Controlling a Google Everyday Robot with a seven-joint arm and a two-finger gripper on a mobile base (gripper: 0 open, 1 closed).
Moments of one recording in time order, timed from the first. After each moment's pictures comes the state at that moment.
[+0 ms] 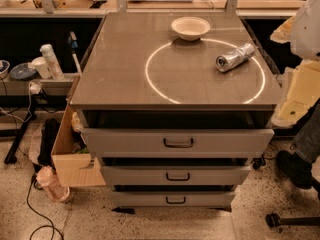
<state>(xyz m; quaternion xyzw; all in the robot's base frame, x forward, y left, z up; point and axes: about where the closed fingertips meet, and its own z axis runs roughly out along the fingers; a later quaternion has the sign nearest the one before) 0.440 -0.218 0.982 -0.60 0.78 -0.04 0.17</state>
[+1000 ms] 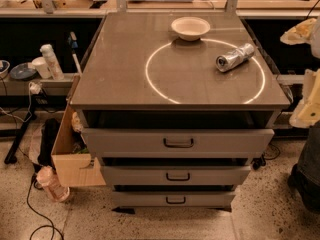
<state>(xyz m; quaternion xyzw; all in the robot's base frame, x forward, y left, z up) 0.442 -0.243 0.977 -0.61 0.76 -0.02 0.20</state>
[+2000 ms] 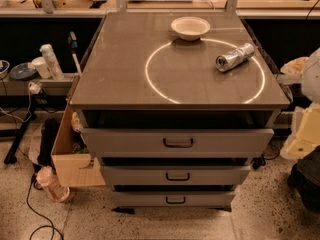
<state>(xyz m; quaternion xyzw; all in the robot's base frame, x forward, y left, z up) 0.417 -0.247 0.926 -0.59 0.79 -0.03 0.17</state>
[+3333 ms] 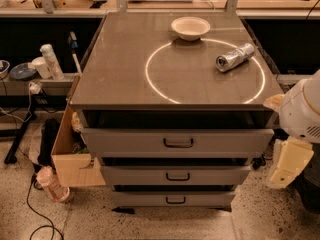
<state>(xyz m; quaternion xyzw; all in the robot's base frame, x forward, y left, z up) 0.396 -0.234 0.857 -0.59 0.80 0.01 0.13</state>
